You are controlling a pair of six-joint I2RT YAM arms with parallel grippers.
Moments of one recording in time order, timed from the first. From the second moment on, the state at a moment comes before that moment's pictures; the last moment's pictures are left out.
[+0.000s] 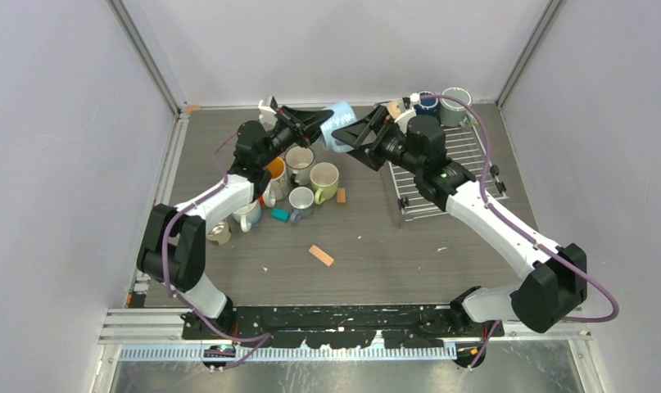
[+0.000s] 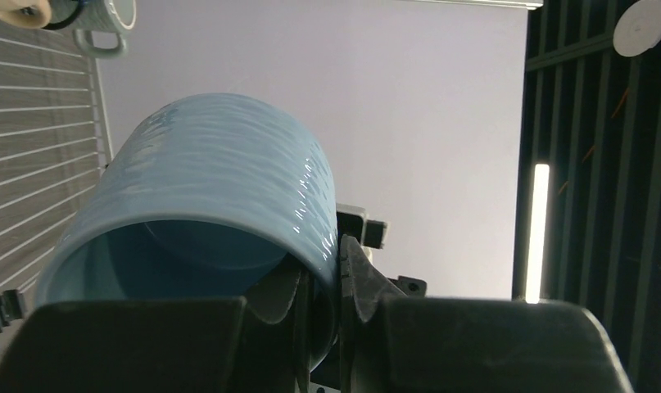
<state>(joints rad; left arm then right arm) -0.38 1.61 1.06 0.78 0.44 -1.77 0.54 1.34 1.17 0.02 -0.26 1.12</state>
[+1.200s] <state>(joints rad) -0.35 1.09 1.21 -0.96 0.41 -0.60 0.54 1.18 1.14 -0.42 0.04 0.81</state>
